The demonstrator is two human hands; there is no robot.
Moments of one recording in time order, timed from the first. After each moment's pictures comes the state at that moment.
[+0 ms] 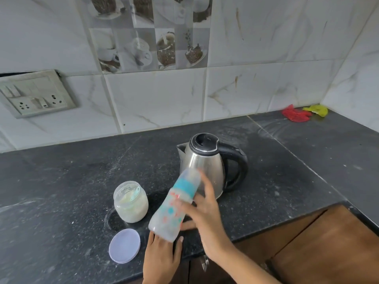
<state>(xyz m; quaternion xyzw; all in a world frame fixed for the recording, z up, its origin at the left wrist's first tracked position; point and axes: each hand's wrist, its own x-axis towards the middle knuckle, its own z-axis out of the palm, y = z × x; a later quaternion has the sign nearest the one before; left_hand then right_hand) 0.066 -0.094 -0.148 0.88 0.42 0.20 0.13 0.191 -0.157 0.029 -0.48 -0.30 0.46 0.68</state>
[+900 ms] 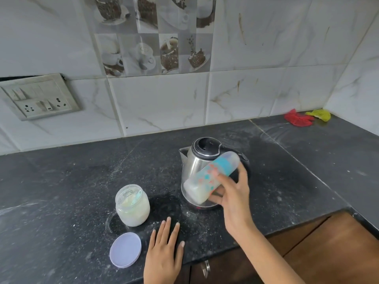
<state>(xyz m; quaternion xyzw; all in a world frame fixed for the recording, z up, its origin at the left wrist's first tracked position) 0.069 -0.093 -0.150 0.88 0.44 0.15 0.12 0.239 -0.144 0.043 -0.46 -0.20 0.40 0.77</state>
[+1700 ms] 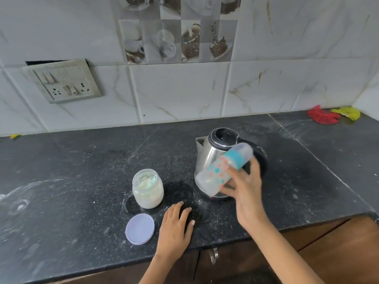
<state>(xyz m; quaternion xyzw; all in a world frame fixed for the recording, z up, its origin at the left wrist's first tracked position) 0.075 -0.085 -0.137 0.88 0.41 0.22 0.12 0.238 -0.146 0.037 -0.51 -0.23 0.38 0.74</state>
